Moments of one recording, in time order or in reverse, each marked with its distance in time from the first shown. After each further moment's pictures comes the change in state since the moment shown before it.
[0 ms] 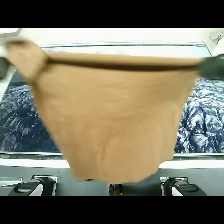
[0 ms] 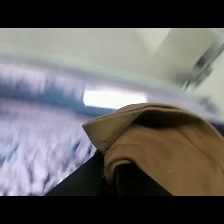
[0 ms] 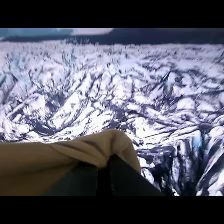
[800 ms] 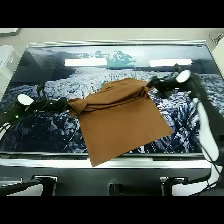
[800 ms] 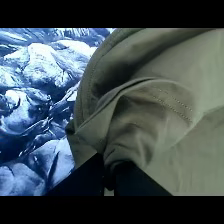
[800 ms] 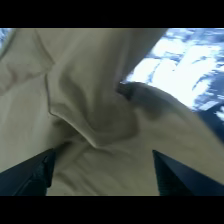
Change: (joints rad) left arm 0.022 -0.552 -0.196 -0.185 -0.066 0.116; right arm -0.121 -0.603 -0.098 0.501 -0.254 0.164
